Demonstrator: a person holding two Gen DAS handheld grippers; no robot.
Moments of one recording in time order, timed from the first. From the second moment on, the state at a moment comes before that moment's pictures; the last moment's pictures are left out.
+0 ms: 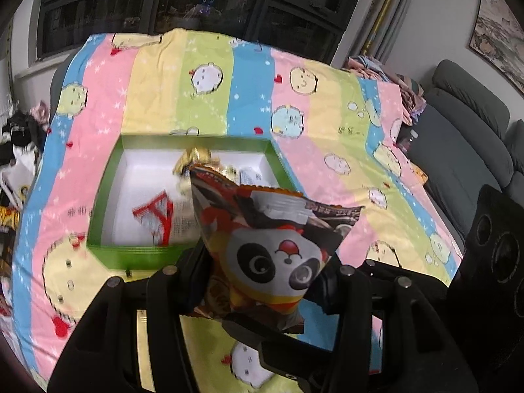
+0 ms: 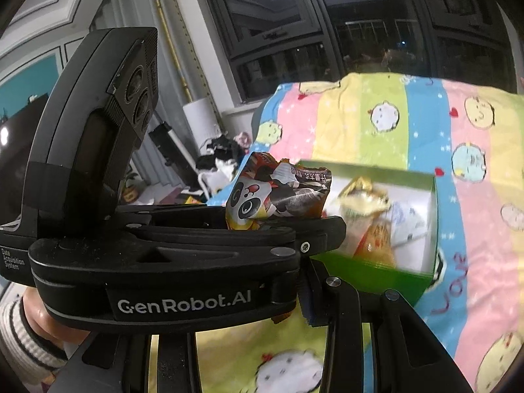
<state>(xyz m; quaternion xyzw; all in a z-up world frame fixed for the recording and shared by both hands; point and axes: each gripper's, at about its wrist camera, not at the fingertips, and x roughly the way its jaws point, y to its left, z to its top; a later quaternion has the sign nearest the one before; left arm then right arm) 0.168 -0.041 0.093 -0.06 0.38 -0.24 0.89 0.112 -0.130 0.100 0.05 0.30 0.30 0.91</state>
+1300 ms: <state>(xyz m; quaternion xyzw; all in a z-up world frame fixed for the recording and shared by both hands) 0.306 -0.047 0.009 -0.12 0.50 -0.20 0.83 0.253 -0.148 0.032 0.11 0.44 0.29 0.84</state>
